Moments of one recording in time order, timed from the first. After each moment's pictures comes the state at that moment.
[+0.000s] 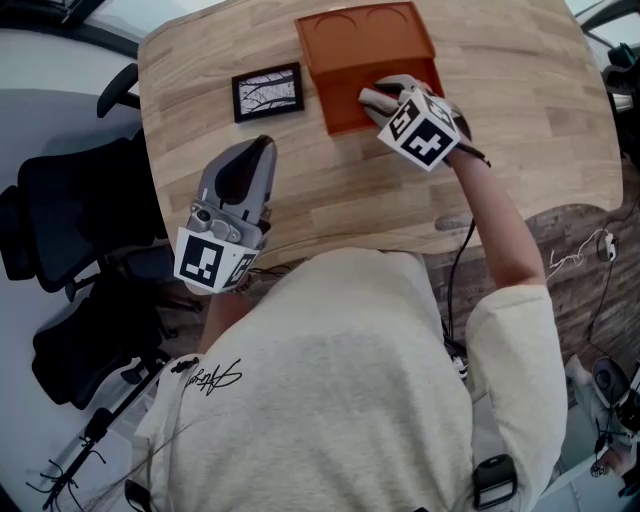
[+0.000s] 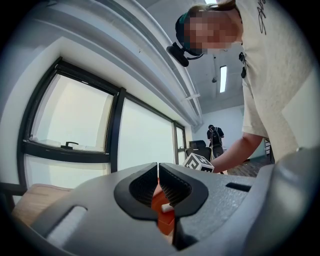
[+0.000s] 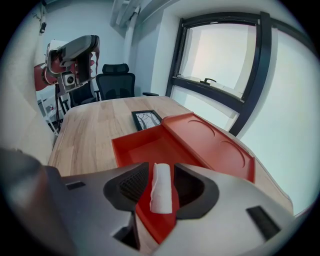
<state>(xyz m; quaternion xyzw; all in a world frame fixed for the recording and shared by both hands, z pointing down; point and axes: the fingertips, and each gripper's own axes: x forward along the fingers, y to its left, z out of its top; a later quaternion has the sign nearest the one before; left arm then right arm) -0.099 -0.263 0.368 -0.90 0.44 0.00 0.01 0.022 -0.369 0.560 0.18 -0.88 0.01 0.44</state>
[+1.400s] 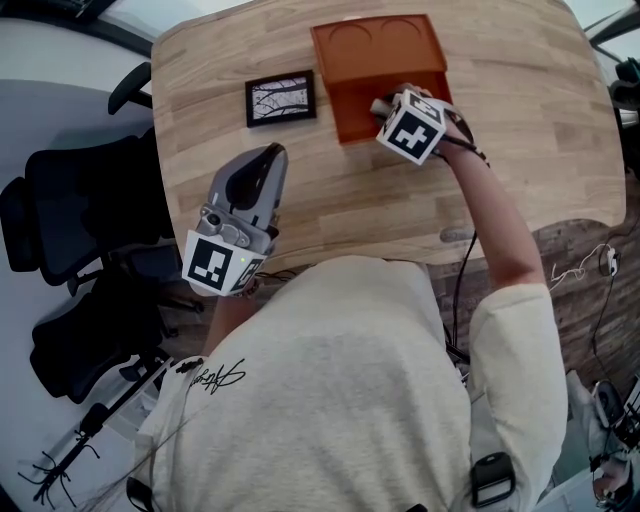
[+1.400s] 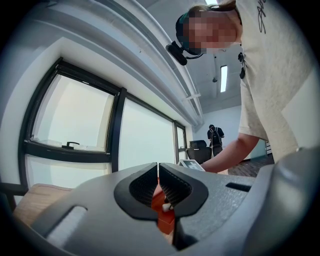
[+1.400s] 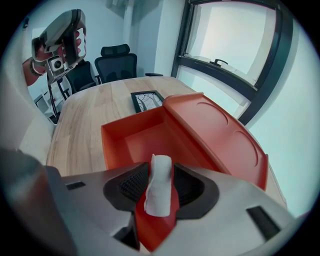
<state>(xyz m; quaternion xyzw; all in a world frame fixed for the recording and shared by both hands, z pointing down) -0.103 -0.261 0.368 -0.90 0.44 0.00 0.01 0.015 -0.369 0.596 0.13 -0.84 0.03 0.53</state>
